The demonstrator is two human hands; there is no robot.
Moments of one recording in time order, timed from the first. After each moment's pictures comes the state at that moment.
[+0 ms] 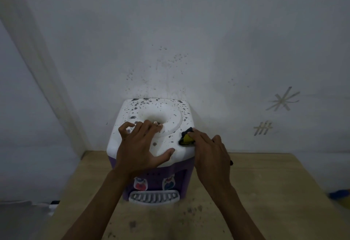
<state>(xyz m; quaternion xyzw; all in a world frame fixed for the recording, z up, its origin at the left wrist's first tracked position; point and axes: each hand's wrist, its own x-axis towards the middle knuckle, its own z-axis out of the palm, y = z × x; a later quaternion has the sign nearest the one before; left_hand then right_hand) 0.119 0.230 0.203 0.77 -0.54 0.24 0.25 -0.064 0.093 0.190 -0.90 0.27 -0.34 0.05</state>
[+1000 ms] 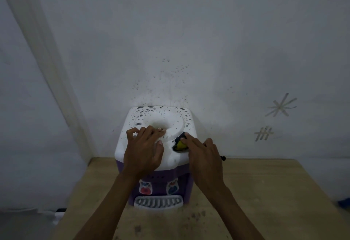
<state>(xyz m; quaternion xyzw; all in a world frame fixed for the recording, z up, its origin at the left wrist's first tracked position) 0.119 0.229 0.202 0.75 -0.53 0.23 0.32 -0.052 0.104 0.191 -0.90 0.22 -0.37 0.04</state>
